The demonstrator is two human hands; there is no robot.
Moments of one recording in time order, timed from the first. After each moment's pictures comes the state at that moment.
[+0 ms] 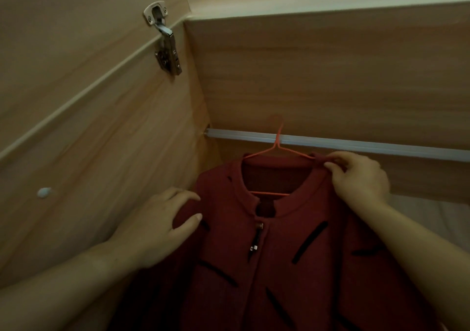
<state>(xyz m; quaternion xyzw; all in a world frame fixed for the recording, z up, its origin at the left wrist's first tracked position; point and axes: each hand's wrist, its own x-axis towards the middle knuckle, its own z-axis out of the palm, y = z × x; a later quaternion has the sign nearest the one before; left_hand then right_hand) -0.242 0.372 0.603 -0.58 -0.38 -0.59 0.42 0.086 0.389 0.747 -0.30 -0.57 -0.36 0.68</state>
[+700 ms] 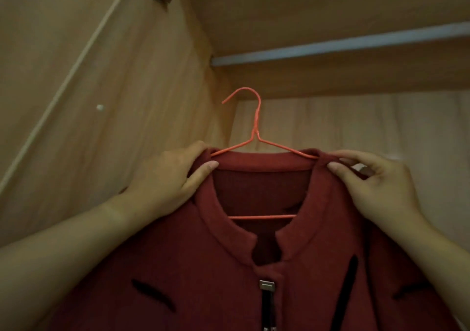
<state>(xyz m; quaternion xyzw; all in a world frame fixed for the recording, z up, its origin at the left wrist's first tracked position) -0.169 0.288 0.508 -0.59 -0.45 -0.46 0.49 0.128 0.384 0.543 -0.10 -0.69 -0.17 0.70</state>
